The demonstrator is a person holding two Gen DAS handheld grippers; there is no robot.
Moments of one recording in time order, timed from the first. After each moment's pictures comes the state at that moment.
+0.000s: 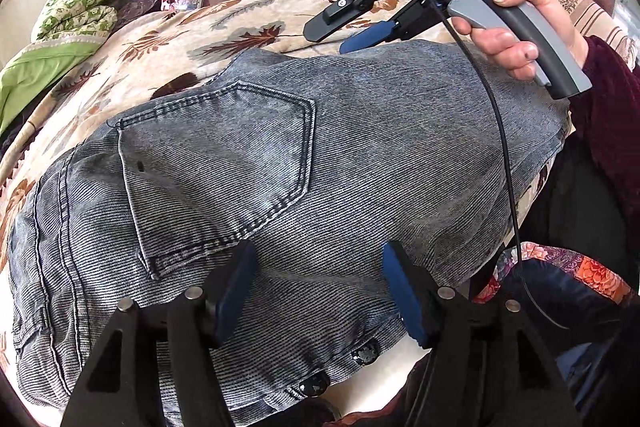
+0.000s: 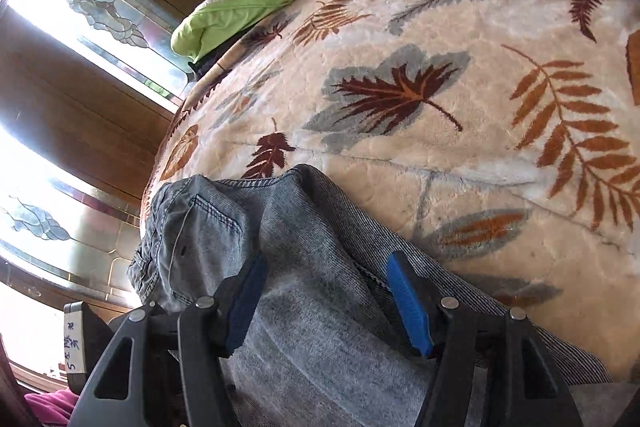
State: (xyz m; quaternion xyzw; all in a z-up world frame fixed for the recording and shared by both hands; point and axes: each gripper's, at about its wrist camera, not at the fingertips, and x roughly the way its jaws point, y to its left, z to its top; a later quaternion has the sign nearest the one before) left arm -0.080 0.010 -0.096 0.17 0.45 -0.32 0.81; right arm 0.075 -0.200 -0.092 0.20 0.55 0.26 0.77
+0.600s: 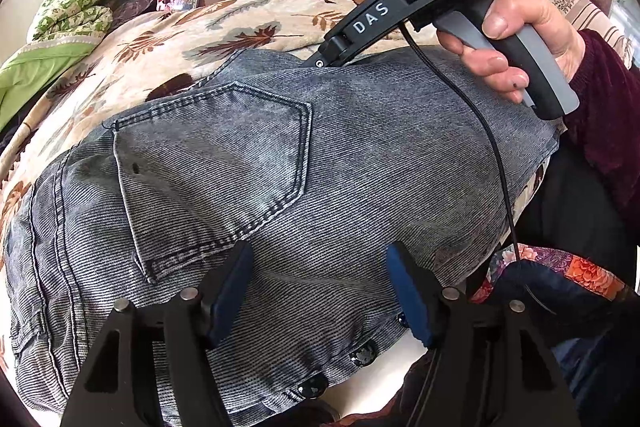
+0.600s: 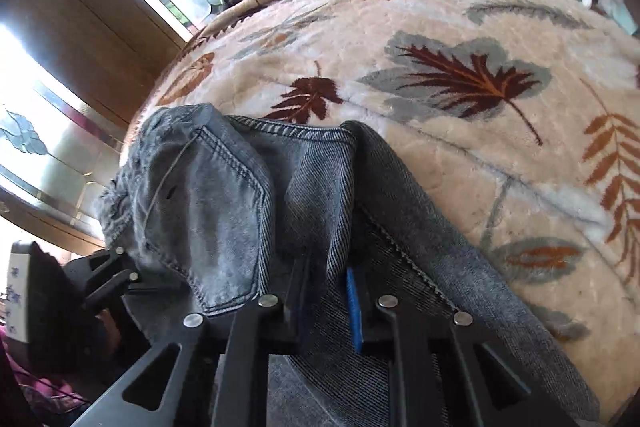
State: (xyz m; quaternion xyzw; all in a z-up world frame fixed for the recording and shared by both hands) left arm -0.079 0.008 -0.096 0.17 0.45 -0.33 0.81; right arm 0.065 -0.128 -0.096 0.04 0.55 0.29 0.78
